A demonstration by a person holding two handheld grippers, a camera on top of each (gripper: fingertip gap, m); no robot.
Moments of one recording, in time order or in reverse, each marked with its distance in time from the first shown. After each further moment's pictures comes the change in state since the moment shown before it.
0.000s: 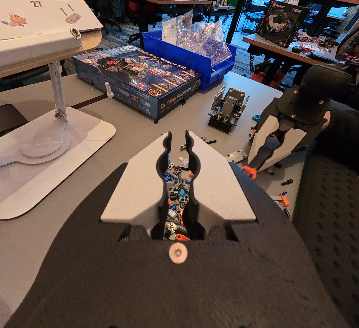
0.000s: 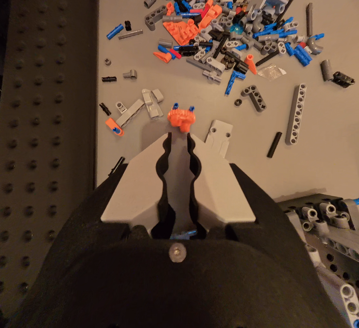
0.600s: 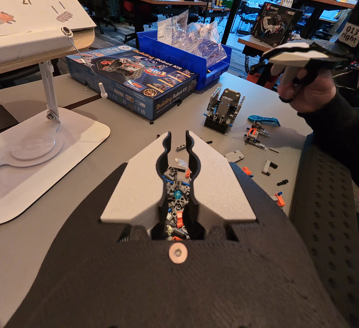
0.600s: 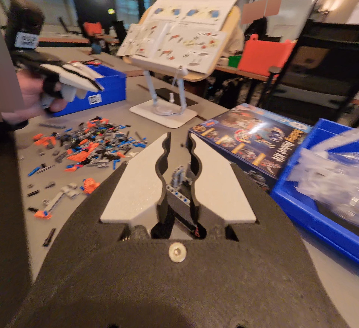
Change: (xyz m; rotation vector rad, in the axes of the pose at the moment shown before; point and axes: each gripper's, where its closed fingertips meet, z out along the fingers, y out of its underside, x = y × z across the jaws) left arm 0.005 0.000 0.004 0.002 0.023 -0.008; right arm 0.094 -0.019 -0.199 0.727 0.660 0.231
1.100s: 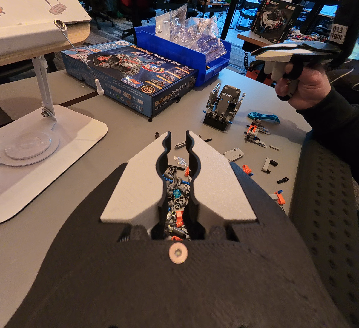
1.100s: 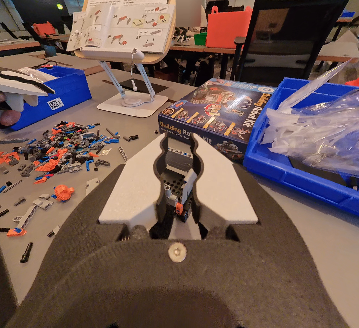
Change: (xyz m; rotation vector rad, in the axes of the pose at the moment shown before) left arm 0.001 0.005 0.004 -0.018 0.007 0.000; right arm 0.047 0.028 -0.009 -0.072 0.159 0.141
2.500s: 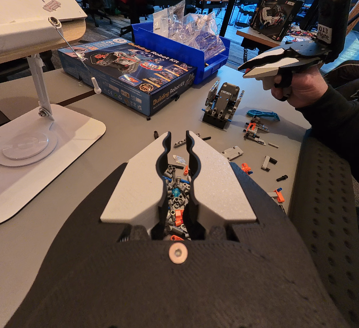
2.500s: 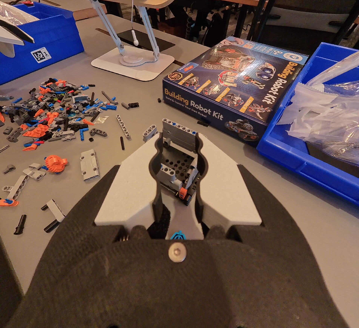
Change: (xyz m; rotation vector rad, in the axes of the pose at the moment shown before) left arm 0.002 0.002 0.001 -0.012 0.006 0.007; right arm -0.011 0.037 0.019 -0.208 -0.036 -0.066
